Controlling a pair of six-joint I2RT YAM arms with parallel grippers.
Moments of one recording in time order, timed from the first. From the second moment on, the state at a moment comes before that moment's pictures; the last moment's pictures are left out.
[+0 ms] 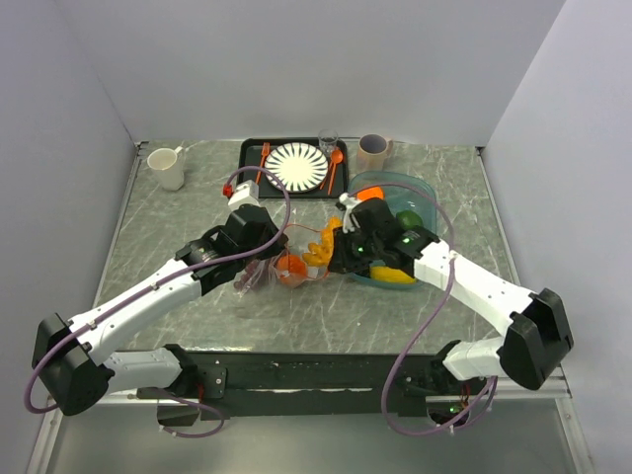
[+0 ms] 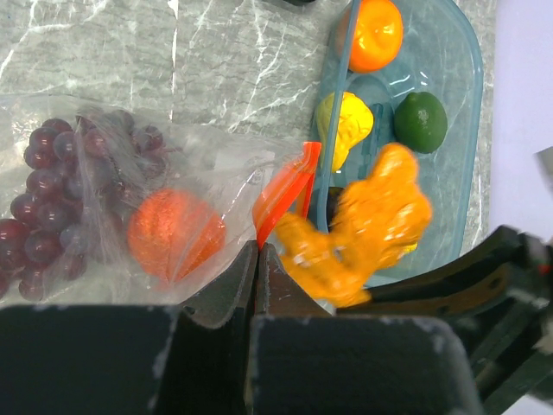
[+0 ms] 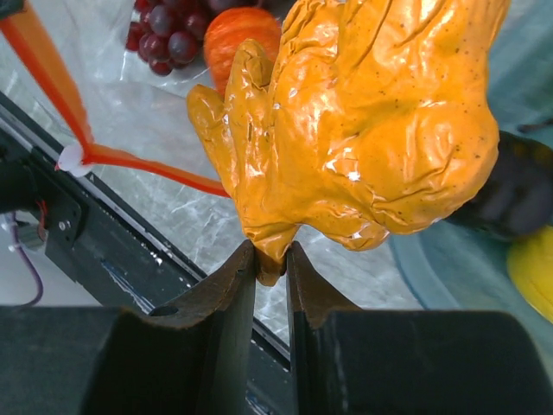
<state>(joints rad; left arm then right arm) -0.77 1.18 0.98 -0.38 -0.31 -0.92 0.68 1.32 1.02 -0.52 -0.23 0.39</state>
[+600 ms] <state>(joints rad) -0.77 1.18 0.98 -0.38 -0.30 -0.92 0.84 1.56 1.20 -0.48 -0.07 0.46</state>
